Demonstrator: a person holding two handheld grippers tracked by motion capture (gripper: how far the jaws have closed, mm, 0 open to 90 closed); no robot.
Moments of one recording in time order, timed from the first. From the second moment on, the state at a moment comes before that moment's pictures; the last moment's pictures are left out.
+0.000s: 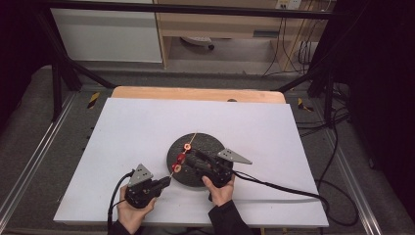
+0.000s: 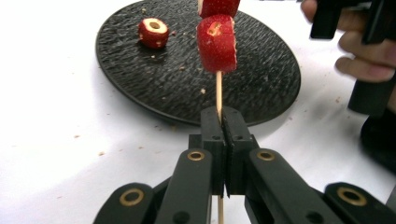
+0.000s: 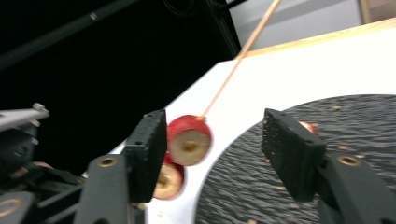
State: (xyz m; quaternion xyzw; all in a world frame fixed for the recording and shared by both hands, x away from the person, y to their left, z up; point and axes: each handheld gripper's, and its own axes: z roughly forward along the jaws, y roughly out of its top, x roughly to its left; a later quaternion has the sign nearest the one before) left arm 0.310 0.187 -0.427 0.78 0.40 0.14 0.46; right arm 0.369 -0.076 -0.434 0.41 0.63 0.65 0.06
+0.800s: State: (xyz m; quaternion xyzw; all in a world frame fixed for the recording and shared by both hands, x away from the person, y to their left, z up) left arm 0.319 0.229 -0.424 0.81 0.38 0.15 0.42; right arm 0.416 -0.093 -0.405 0.39 0.80 0.45 0.07
